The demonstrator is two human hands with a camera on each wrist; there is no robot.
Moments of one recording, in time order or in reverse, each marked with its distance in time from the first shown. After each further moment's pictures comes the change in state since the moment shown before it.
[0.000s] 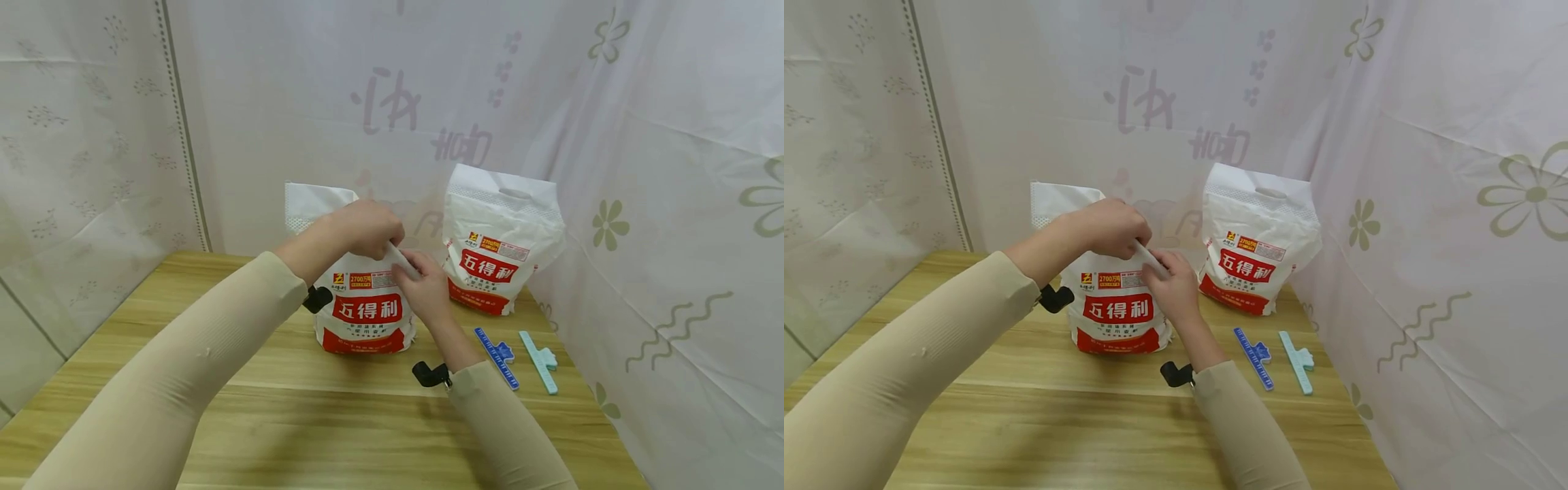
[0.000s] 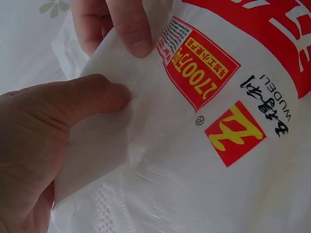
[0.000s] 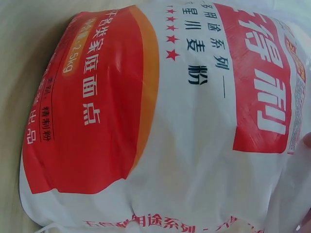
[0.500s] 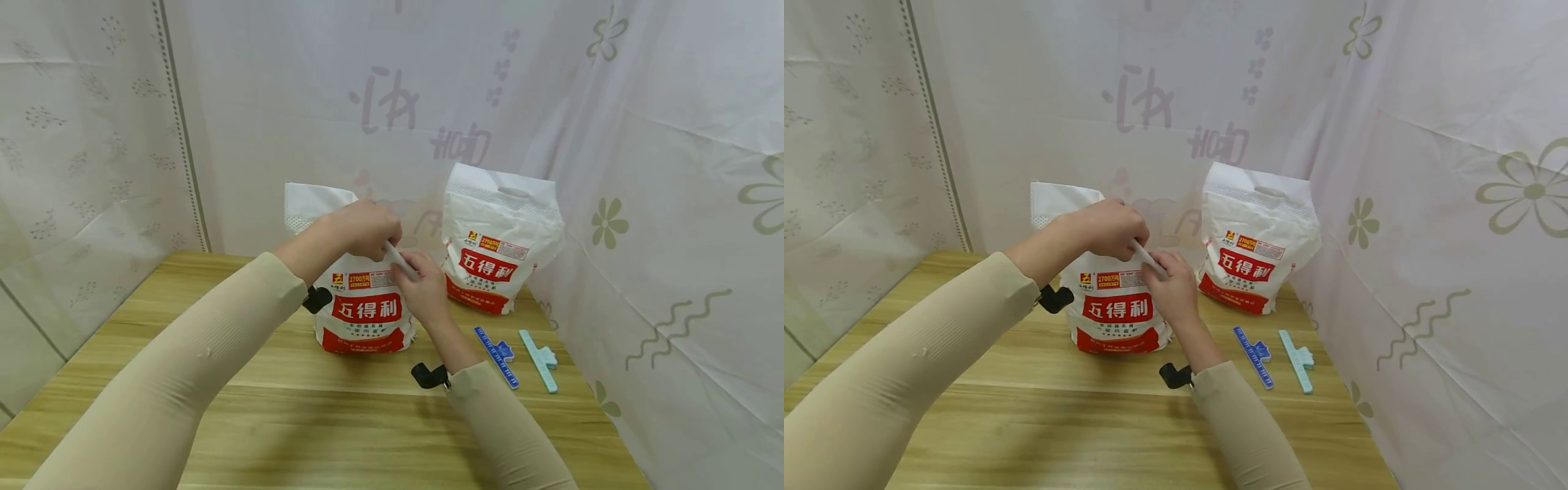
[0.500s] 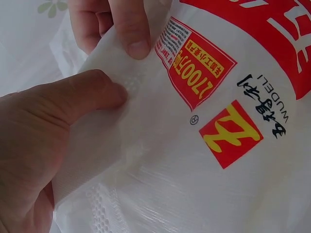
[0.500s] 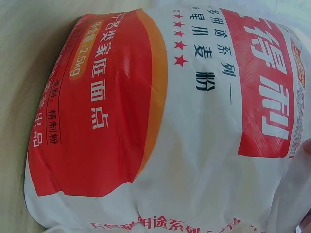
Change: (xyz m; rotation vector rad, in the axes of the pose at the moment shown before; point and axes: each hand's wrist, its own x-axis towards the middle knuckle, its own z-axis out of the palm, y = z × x) left_hand 0.000 -0.001 0.004 -0.022 0.006 -0.032; right_hand -0.002 -0.003 0.004 -0.026 0.036 -0.068
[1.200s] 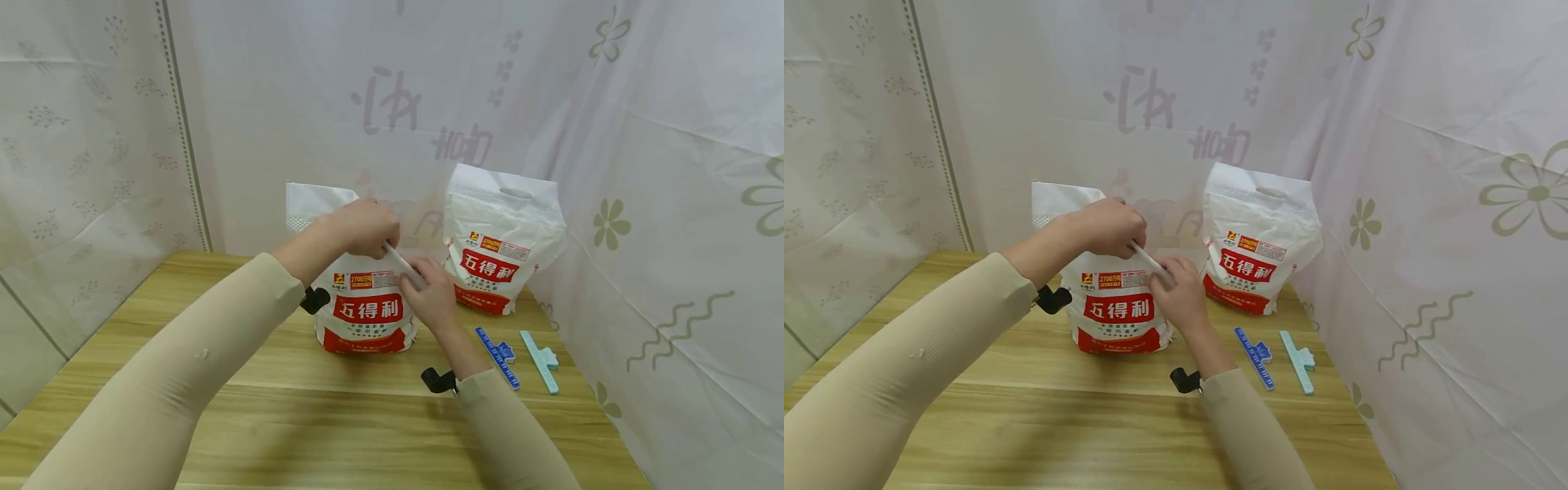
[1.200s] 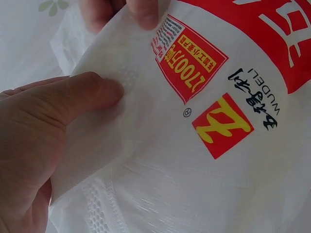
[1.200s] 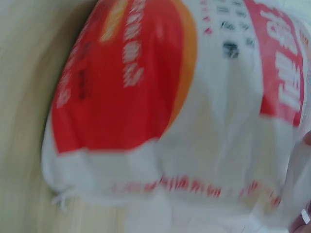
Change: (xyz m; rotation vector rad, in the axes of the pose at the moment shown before) left_hand -0.003 -0.005 0.000 0.073 0.022 0.060; right_hand -0.011 0.013 -0.010 -0.212 0.018 -0.128
